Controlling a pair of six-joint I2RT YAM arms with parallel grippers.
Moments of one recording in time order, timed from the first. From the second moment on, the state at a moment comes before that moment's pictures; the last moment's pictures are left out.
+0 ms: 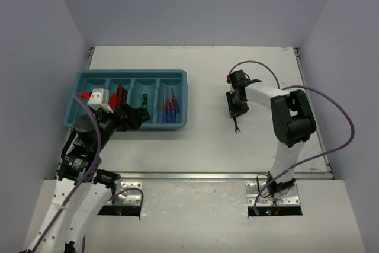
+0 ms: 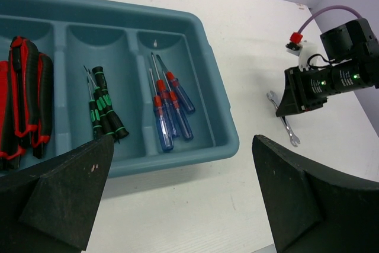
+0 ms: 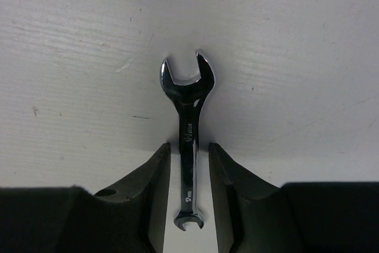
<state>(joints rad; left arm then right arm) -0.22 0.45 0.67 -0.45 0.07 -0.39 0.30 1.92 1.17 -0.52 0.05 0.15</state>
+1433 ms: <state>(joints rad) -0.22 0.59 0.64 -0.37 0.17 -0.49 0.35 1.63 0.97 -0.52 -0.19 0.17</state>
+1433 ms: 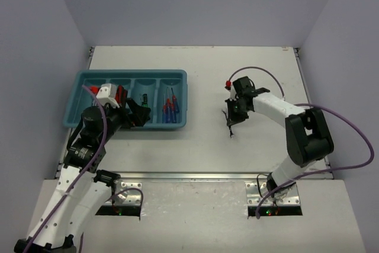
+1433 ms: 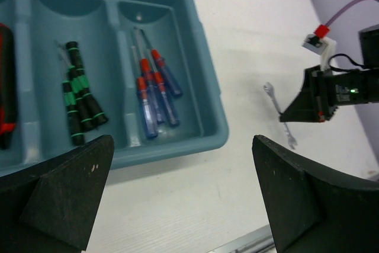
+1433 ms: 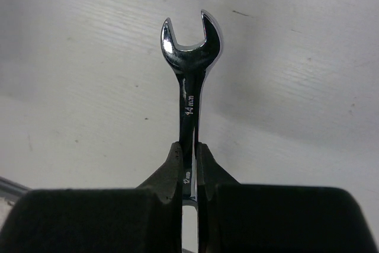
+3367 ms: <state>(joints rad) -0.40 1.62 1.53 -0.54 -0.78 -0.10 0.56 0.82 0.55 -0.26 0.33 0.40</state>
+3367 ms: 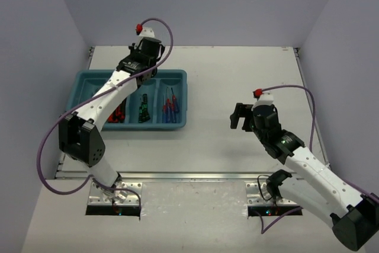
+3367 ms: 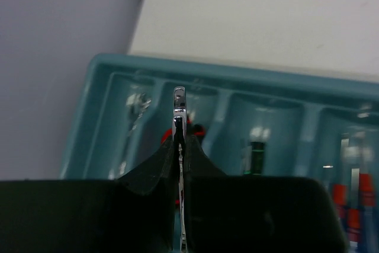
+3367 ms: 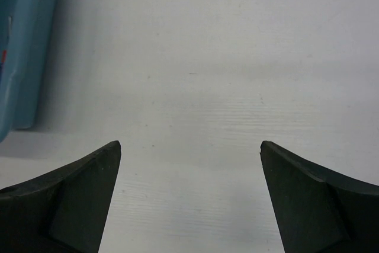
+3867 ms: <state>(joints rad) -0.04 1.77 1.12 0.15 -1.09 0.46 0.54 0.72 0.52 -0.28 0.31 0.39</state>
